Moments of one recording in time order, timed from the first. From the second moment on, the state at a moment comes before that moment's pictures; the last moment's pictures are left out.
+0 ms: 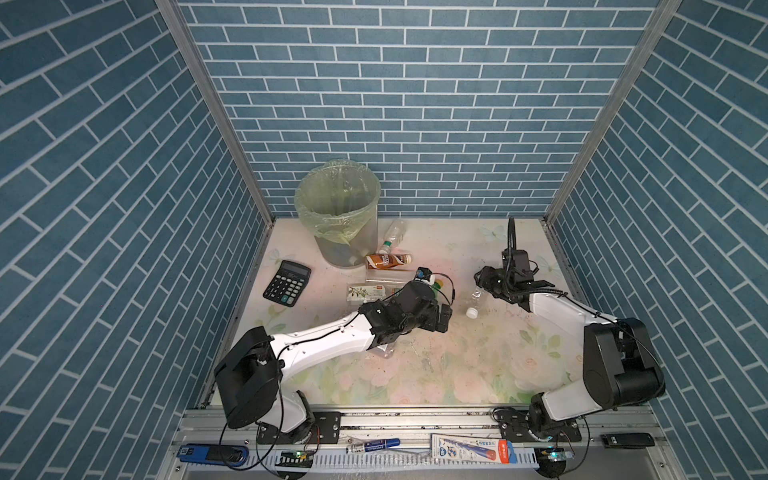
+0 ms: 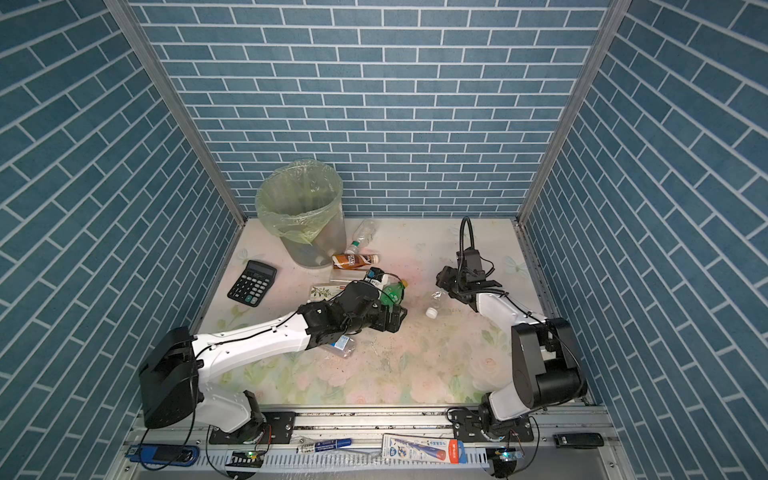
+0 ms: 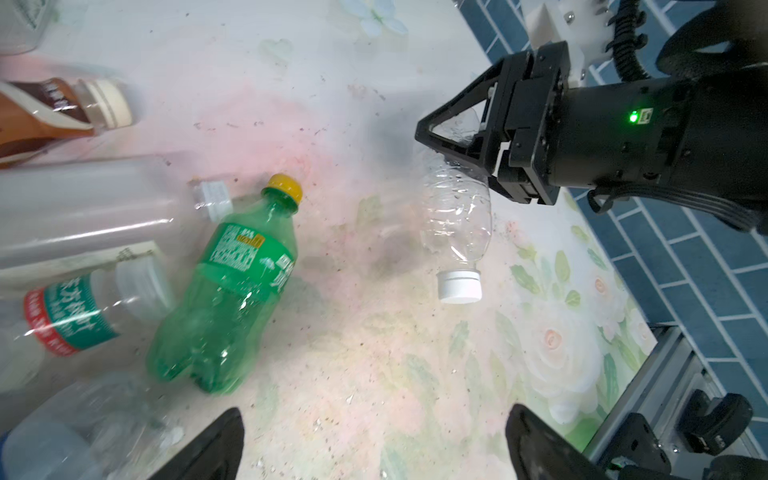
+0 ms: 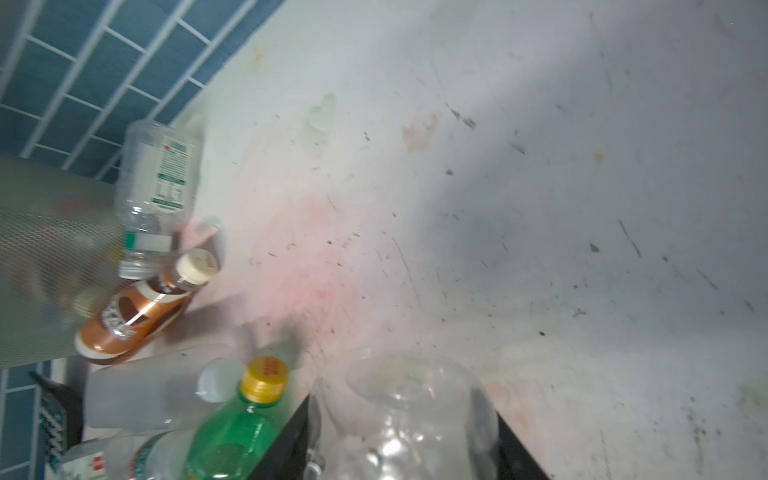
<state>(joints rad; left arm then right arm) -1.00 1.52 1.05 -0.19 -0.09 -0.60 0.25 1.49 0.88 -0.15 -0.15 0.65</state>
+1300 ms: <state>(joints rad) -1.00 1.68 1.25 -0.11 -0.06 -0.60 0.42 1.29 0.96 -0.12 -0.16 0.80</state>
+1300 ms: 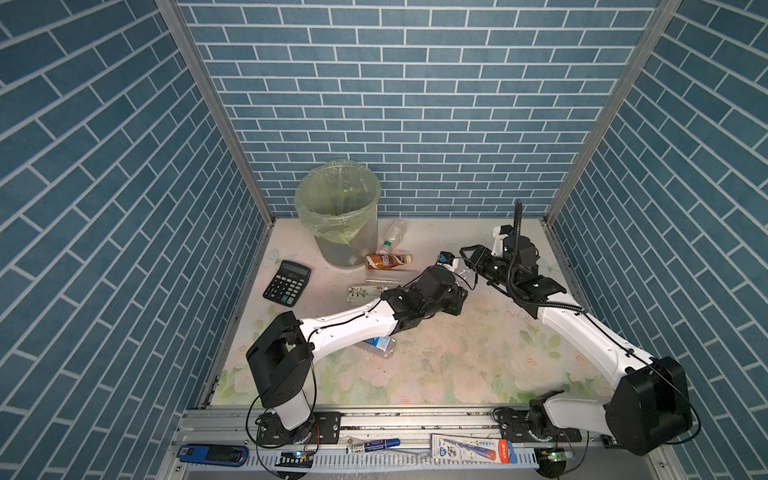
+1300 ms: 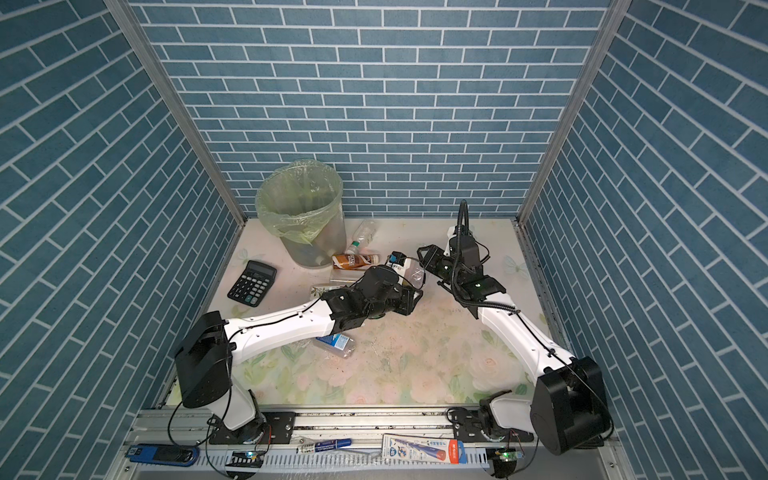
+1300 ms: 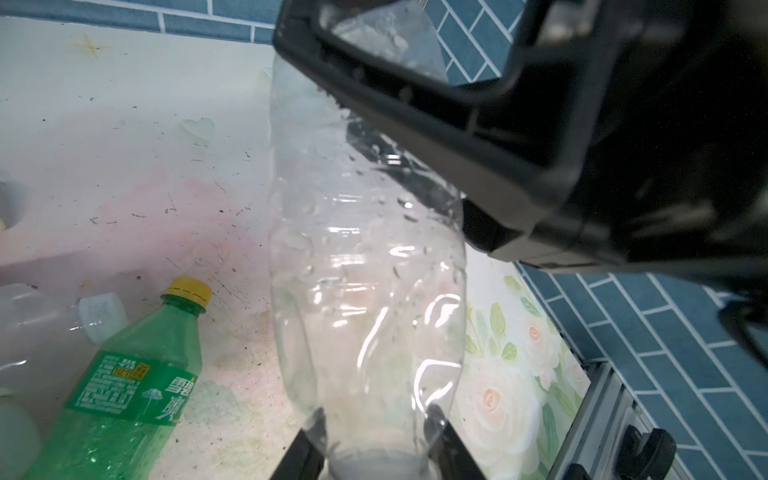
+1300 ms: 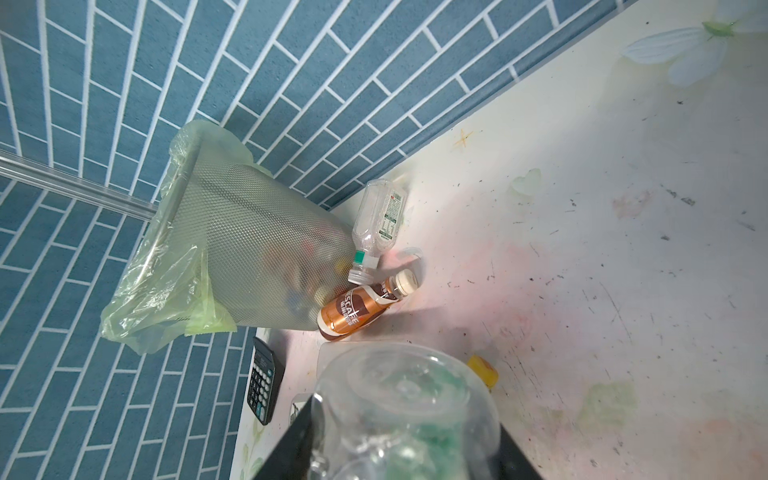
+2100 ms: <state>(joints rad) -0.88 1.68 1.29 -0.25 -0.04 -0.54 0.42 1.34 1.07 -0.13 -0.16 0.76</state>
